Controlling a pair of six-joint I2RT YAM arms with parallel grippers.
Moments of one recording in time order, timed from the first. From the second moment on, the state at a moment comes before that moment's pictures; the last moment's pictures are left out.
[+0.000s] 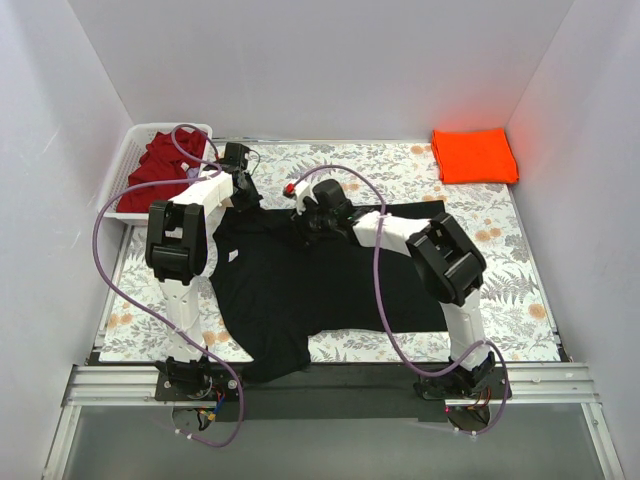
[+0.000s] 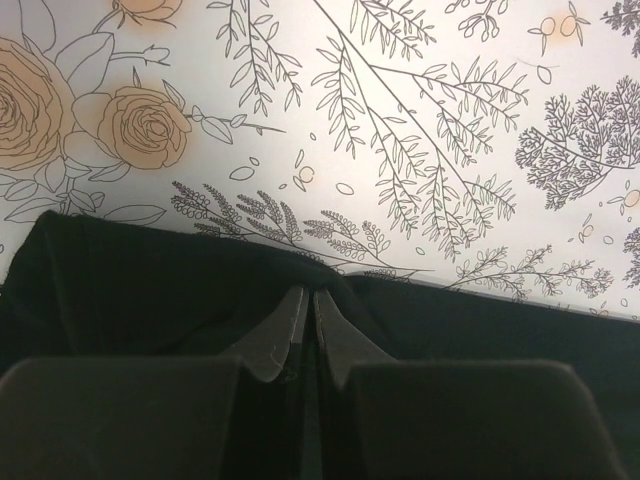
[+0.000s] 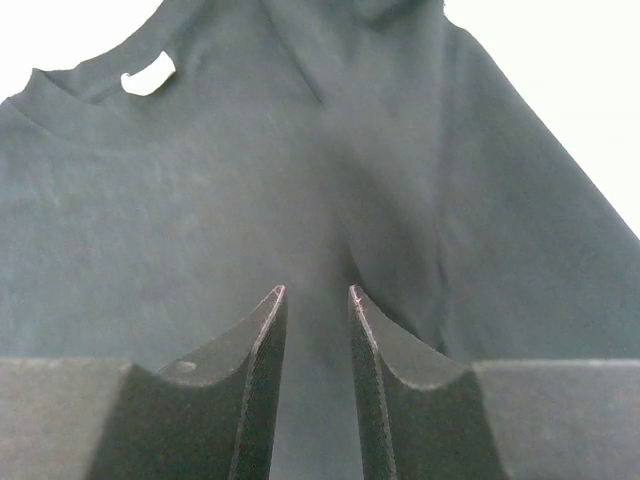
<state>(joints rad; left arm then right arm) -0.17 2.14 1.63 -0.55 -0.04 -0.58 0.74 2.04 1.35 0.10 -0.42 -0.01</state>
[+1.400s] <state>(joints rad) -0.17 2.14 1.63 -0.55 -0.03 -0.58 0.78 2.18 1.47 0.14 -0.29 0.01</state>
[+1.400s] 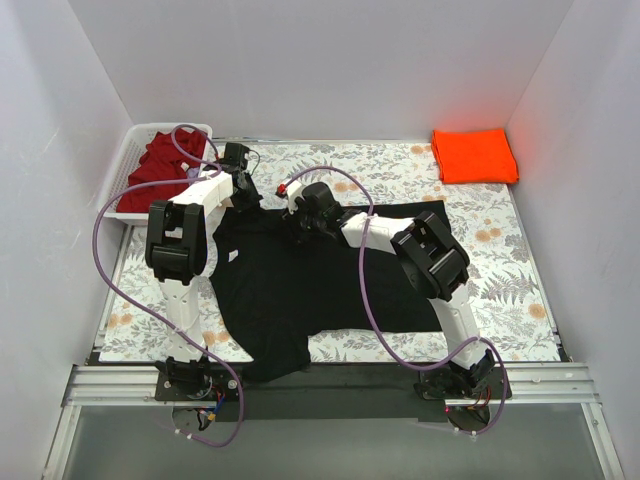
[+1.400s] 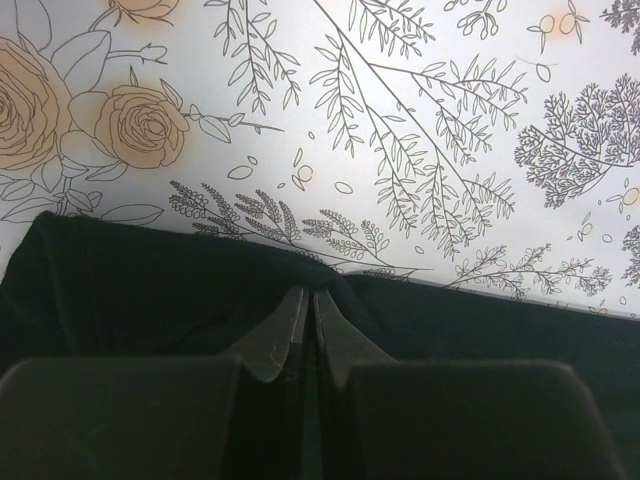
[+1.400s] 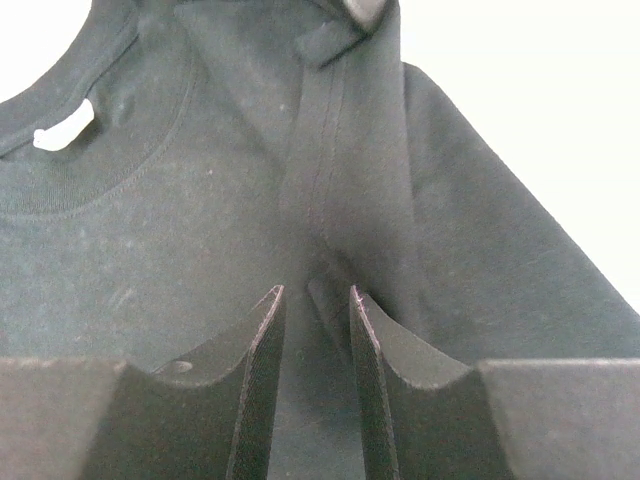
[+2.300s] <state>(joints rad) -0.17 2.14 1.63 -0.55 -0.03 -0.58 0.78 2.23 1.48 0.19 -0.27 0.02</state>
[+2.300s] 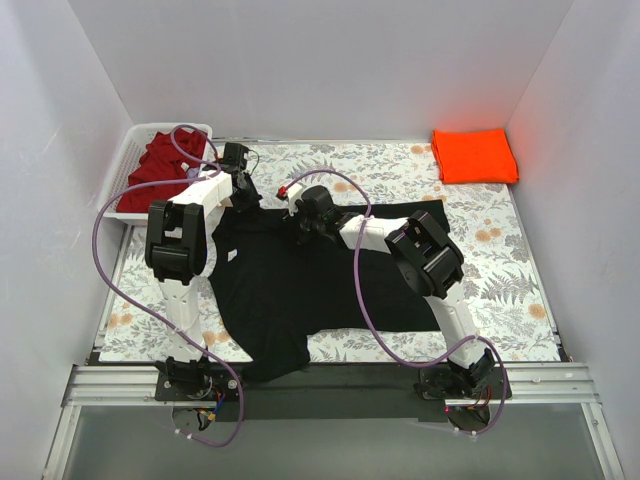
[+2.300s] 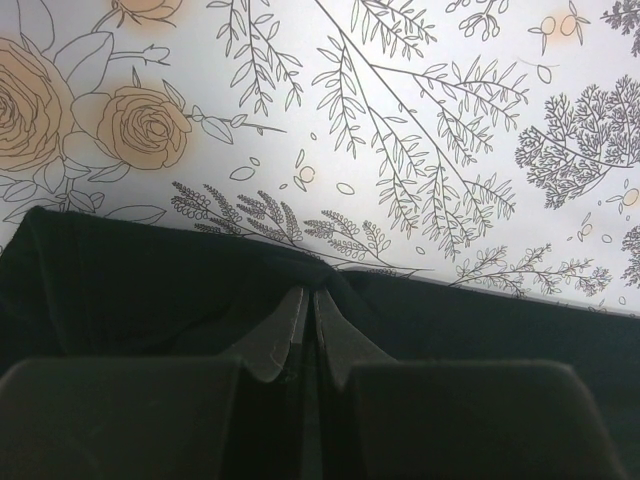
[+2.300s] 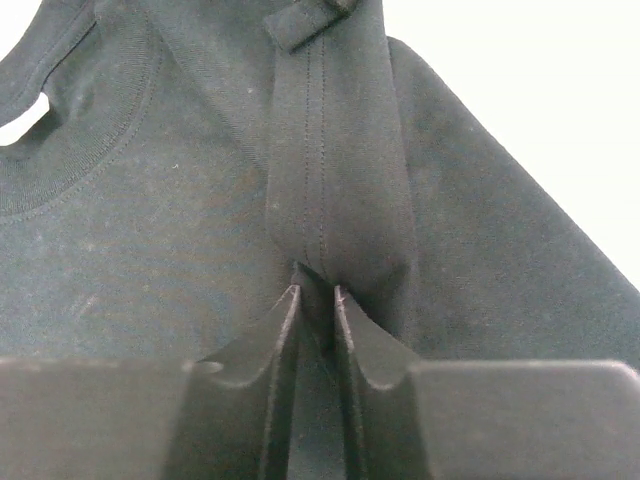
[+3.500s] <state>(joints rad) -0.17 1.63 1.19 -0.63 -0.01 -0.60 0.78 2.07 1.34 0.06 -0.47 0.02</state>
